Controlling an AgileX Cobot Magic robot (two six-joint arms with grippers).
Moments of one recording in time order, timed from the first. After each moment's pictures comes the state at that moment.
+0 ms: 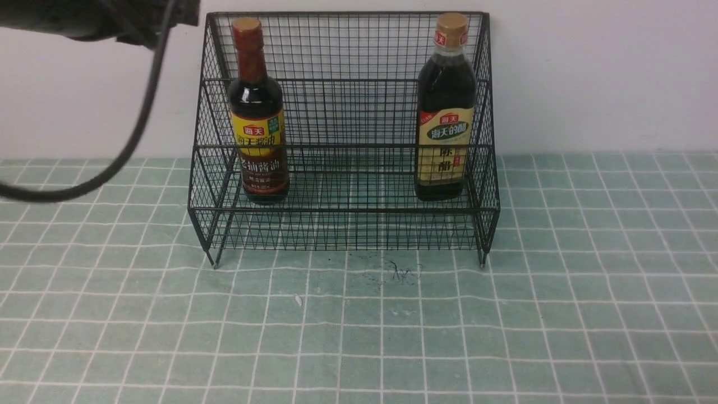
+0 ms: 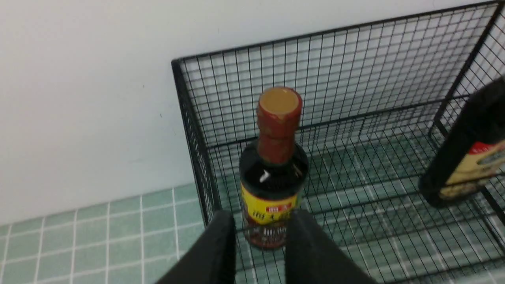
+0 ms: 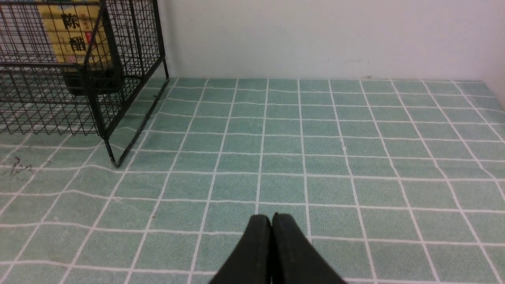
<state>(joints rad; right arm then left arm) -0.01 -0.01 0.02 0.09 0.39 -0.05 -0.27 1.28 -1.43 0.08 0.75 -0.09</state>
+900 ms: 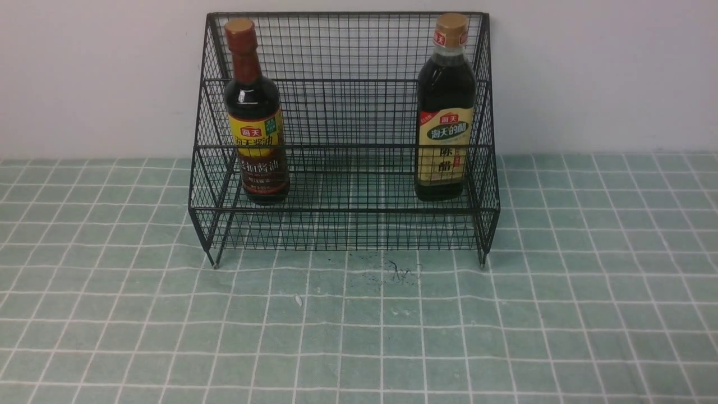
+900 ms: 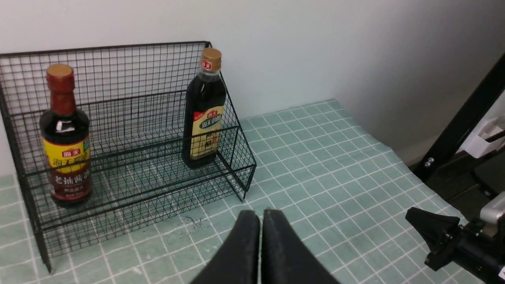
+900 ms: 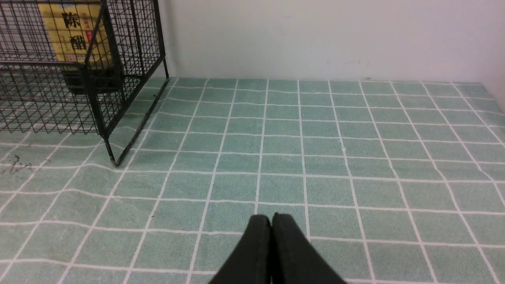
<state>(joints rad) -0.01 -0.01 0.02 0.09 0.39 -0.05 -0.27 0.67 -1.44 -0.40 1.18 0.02</state>
